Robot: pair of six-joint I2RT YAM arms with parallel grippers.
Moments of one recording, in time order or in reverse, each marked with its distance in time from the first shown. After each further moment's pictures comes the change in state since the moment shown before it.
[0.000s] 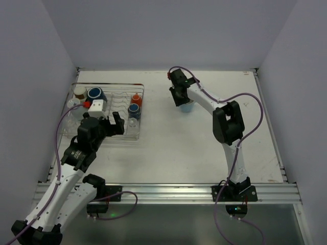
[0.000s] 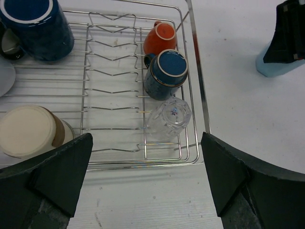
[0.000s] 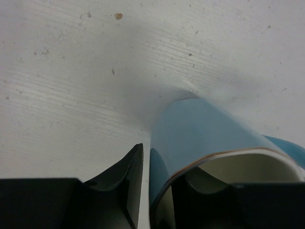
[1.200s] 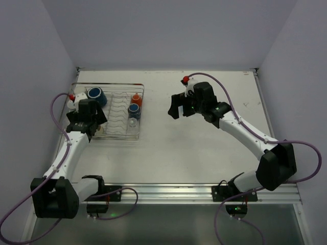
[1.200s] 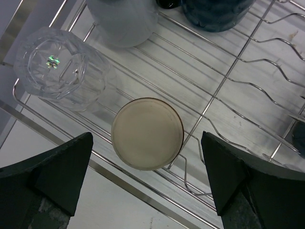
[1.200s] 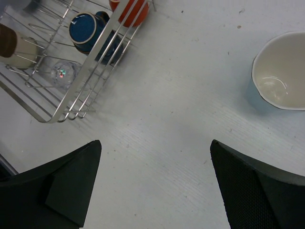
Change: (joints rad) left arm 0.331 0.431 0.121 -0.063 -0.274 -0.092; right arm 0.039 -0.782 -0.757 0.472 -0.365 0.128
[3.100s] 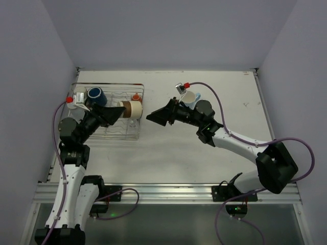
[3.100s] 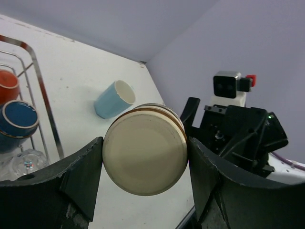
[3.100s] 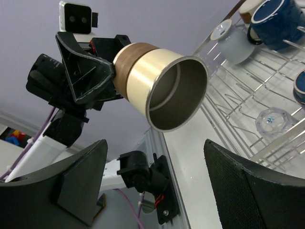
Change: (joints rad) left arm 0.071 -0.433 -0.183 0.547 1.077 -0.497; right arm 0.153 -0.048 -0.327 0.992 -0.354 0.665
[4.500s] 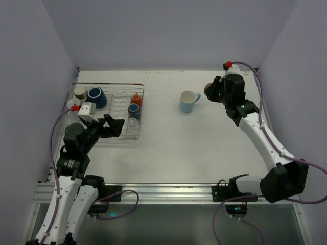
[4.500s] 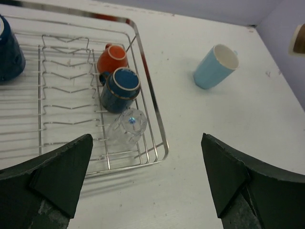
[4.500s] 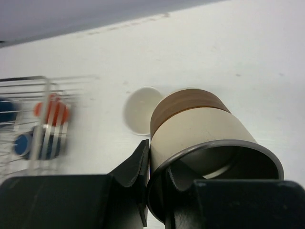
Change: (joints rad) left arm -0.176 -0.130 0.053 -0.423 -0.401 0.503; right arm -0.400 -0.136 0.294 -0.935 0.541 -0.488
